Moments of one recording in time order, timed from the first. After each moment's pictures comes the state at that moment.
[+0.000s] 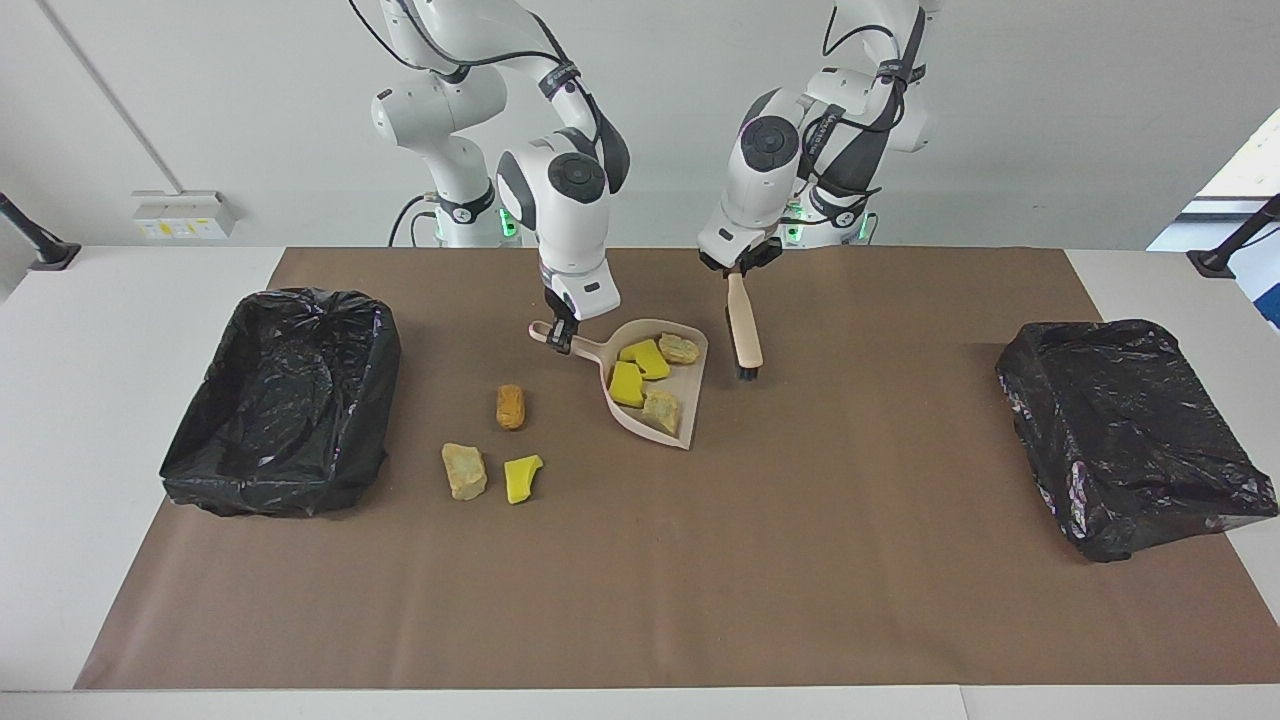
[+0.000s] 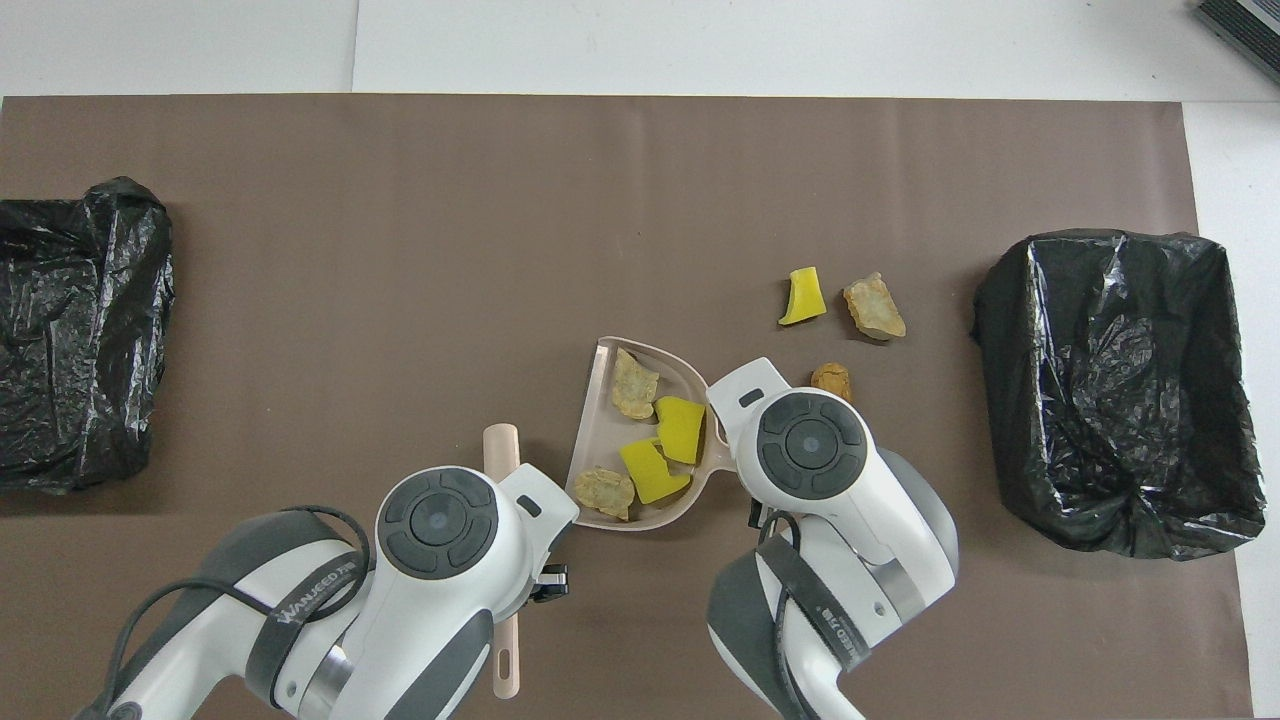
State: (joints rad) left arm -0.66 -0.17 -0.06 -2.33 -0.15 1.89 -0.66; right arm 0.55 0.06 -0.03 -2.16 -0.10 2.13 -0.71
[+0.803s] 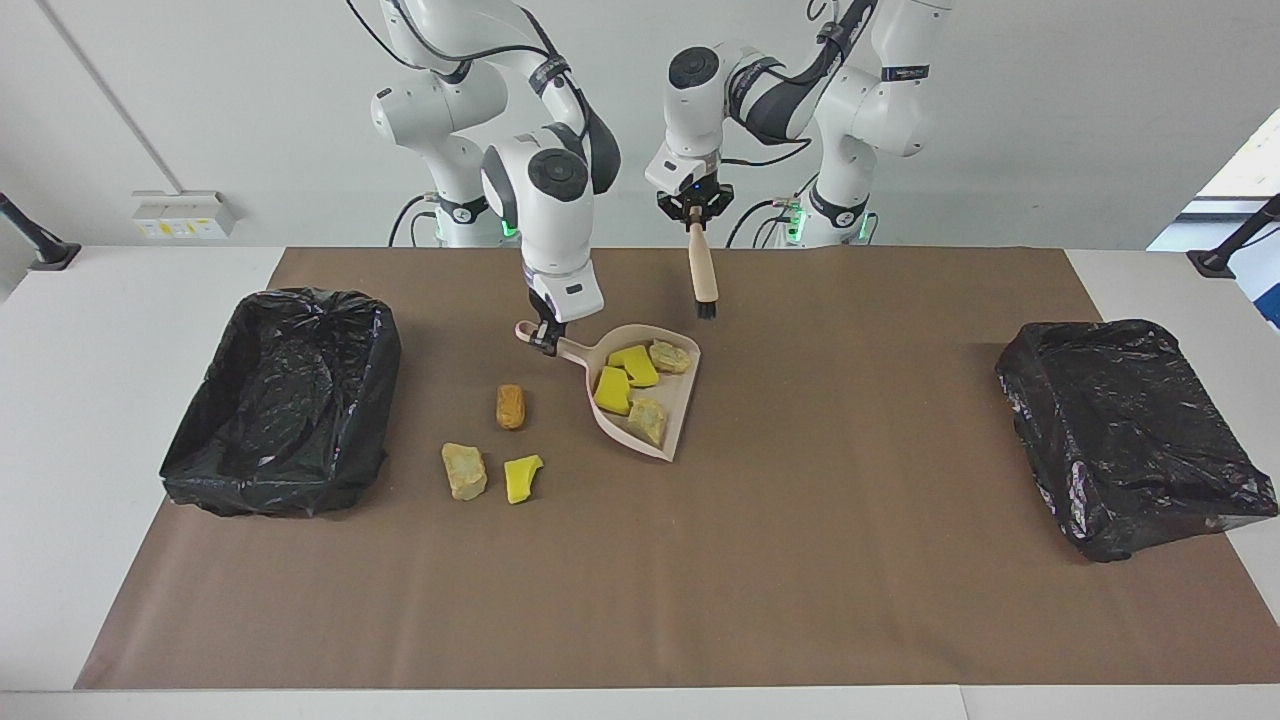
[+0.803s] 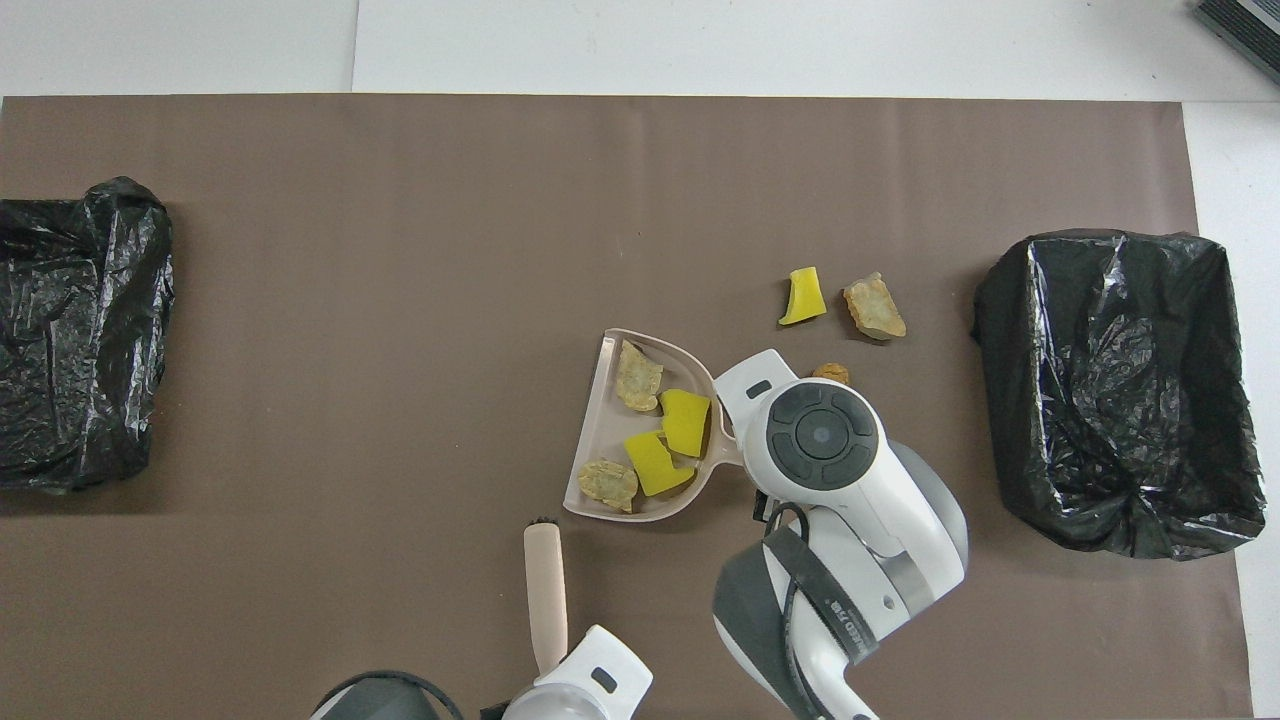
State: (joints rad) left arm -0.88 -0.29 -0.20 -2.49 -0.16 2.06 -0.94; right arm 0.47 0.05 -0.03 -2.08 -0.07 2.03 -0.76
